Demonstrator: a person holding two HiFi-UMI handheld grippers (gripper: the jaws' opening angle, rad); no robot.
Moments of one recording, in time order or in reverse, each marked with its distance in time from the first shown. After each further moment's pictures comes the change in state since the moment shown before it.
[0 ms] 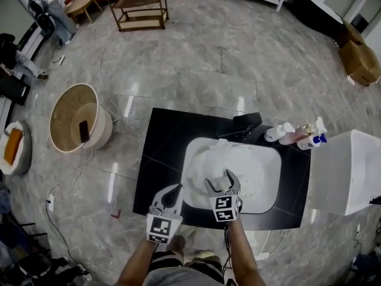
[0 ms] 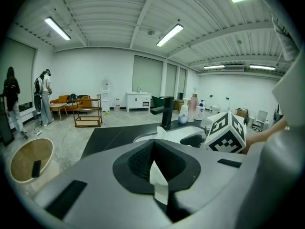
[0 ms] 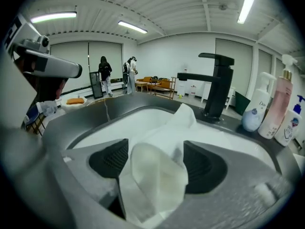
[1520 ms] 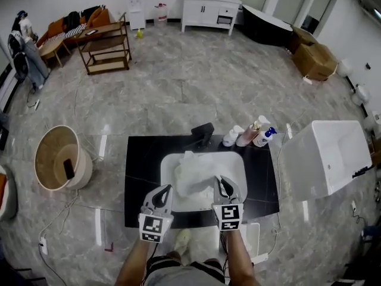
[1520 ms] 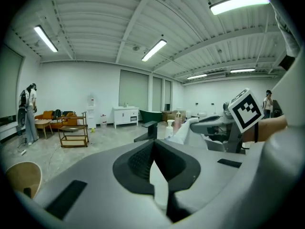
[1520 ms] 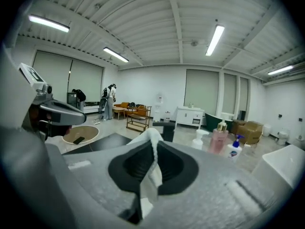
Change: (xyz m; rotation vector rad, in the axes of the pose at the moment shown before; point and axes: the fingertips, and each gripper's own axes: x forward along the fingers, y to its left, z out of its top) left arm -0.026 -0.042 0.094 0.112 -0.158 -0.124; right arm -0.183 -0.071 0.102 0.123 -0.321 -0.289
